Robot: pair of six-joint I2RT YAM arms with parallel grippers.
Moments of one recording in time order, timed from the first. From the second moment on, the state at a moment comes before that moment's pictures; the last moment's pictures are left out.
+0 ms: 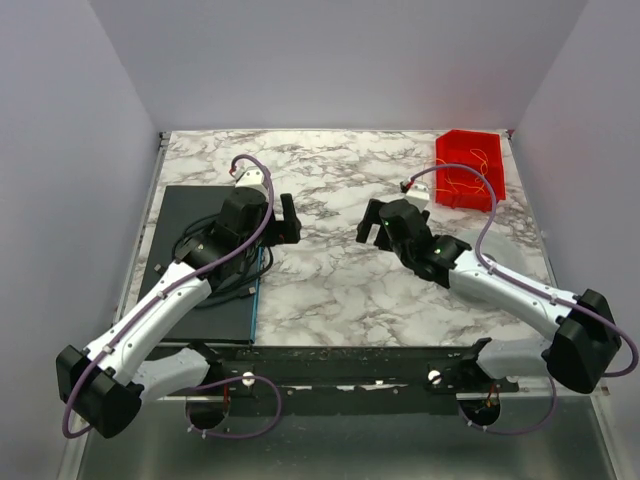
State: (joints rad) left arm -0.59 1.06 0.98 -0.47 -0.19 -0.49; right arm 0.77 1.30 0.92 -0.27 0.49 0.71
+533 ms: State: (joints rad) left arm -0.59 1.05 1.01 -0.51 -0.18 -0.51; right arm 0.70 1.36 1.02 -0.31 0.51 0.73
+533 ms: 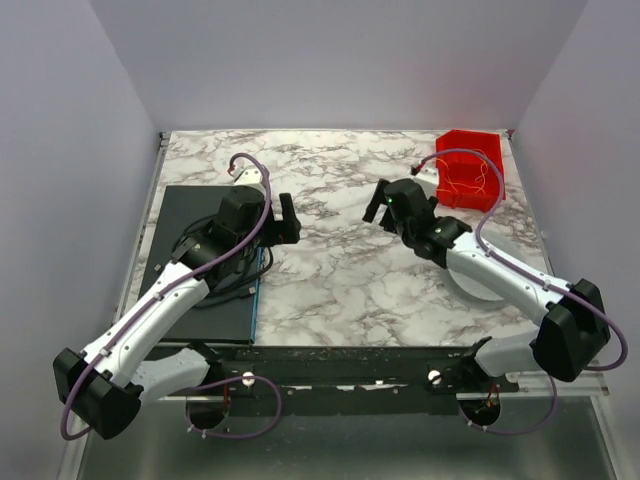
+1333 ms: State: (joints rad) left arm -0.59 0.95 1.02 -0.57 -0.12 -0.47; right arm 0.15 1.35 0.95 -0.57 0.52 0.78
